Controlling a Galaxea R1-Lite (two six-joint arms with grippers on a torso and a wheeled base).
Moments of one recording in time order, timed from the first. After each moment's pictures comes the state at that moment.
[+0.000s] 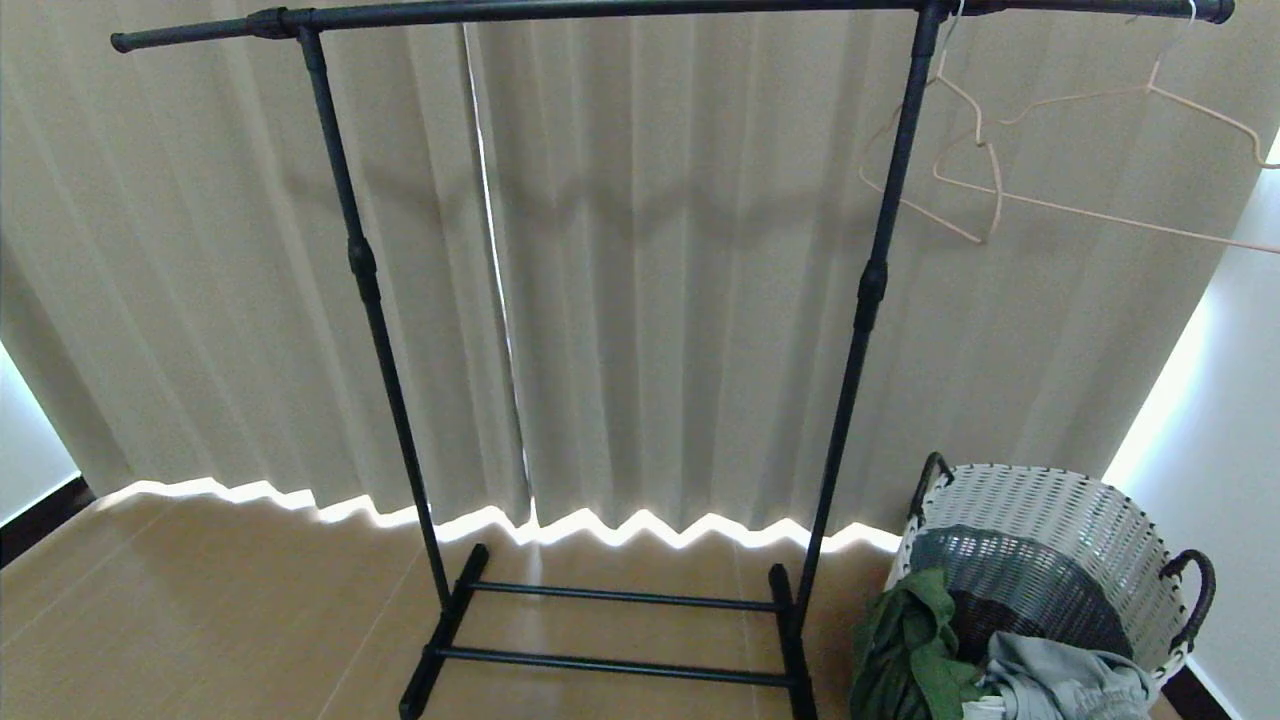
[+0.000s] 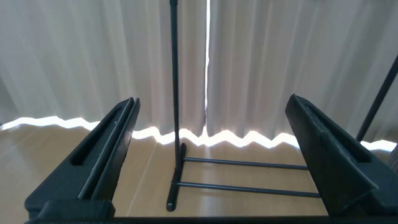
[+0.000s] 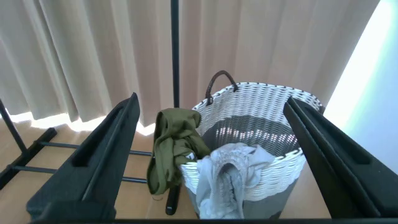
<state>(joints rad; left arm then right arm) 0.00 0.01 0.00 -0.09 0.03 0.02 0.00 0.00 0.00 -0.03 -0.02 0.02</state>
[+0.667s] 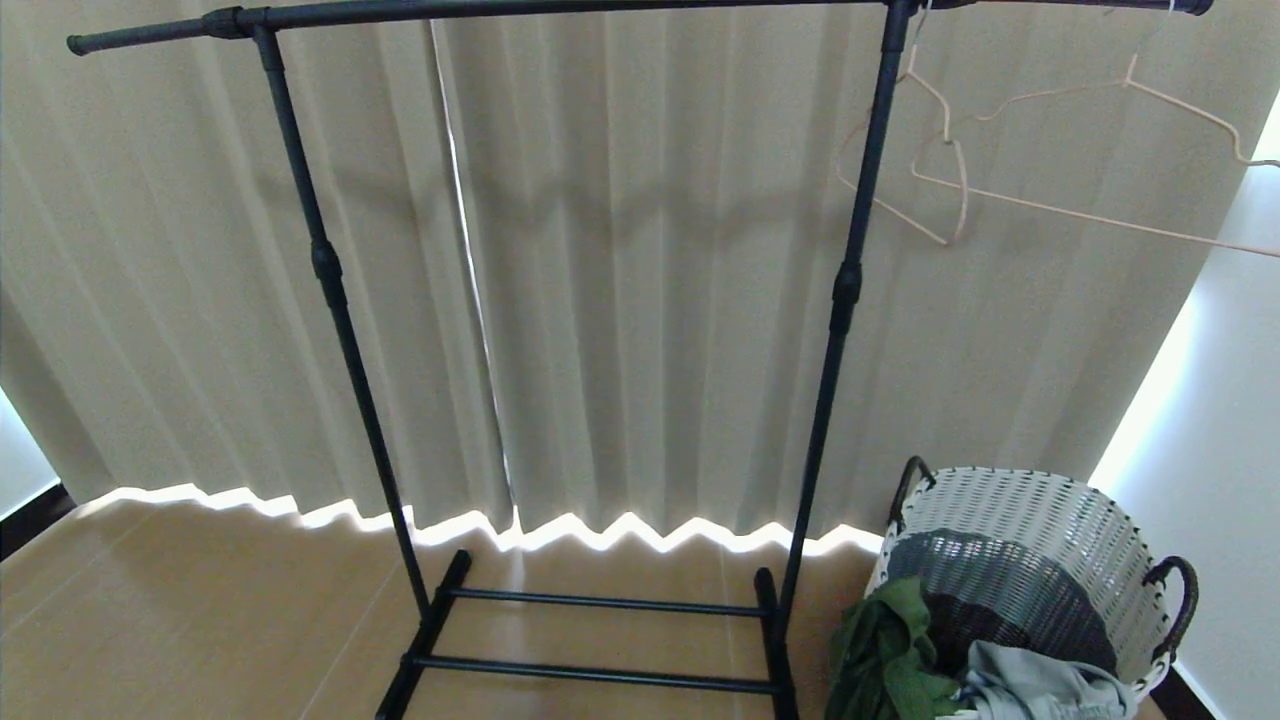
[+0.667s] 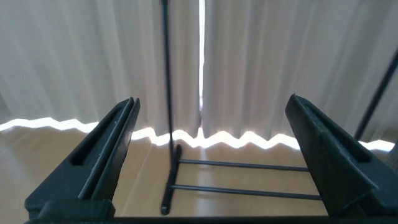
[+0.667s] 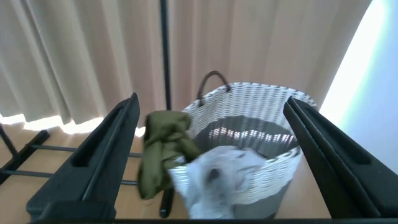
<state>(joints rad) 0.00 0.01 0.00 -0.09 0.02 0.02 0.00 0.00 0.00 -0.03 -0.02 0.02</state>
